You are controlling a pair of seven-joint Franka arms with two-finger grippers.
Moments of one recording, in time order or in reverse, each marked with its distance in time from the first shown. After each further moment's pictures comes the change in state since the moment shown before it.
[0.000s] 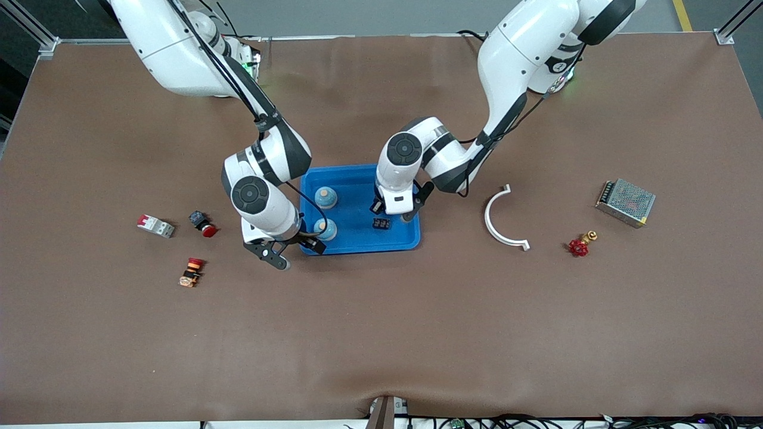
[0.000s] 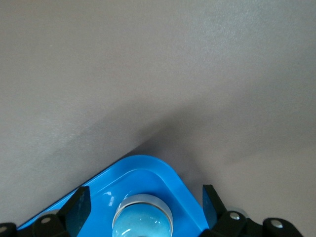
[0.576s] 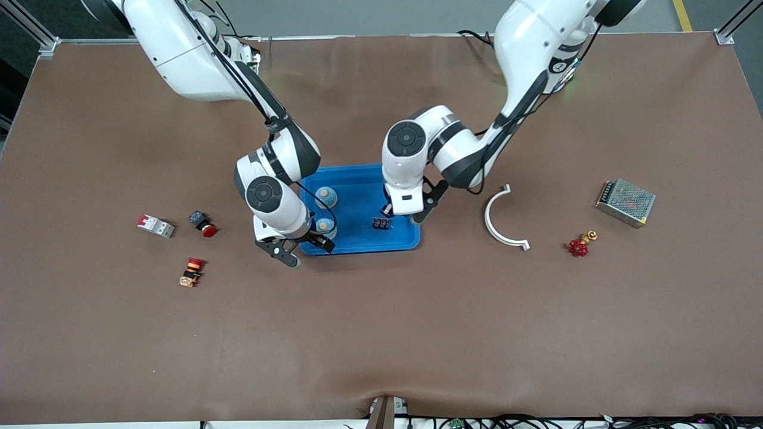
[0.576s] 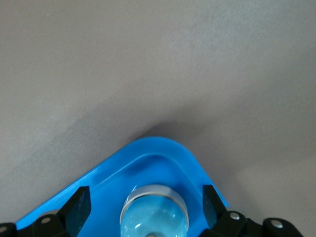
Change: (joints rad) left arm 0.054 -0.173 0.013 0.046 0.083 -0.279 0.051; right arm 0.042 0.030 0.001 0.005 0.000 0.031 0.053
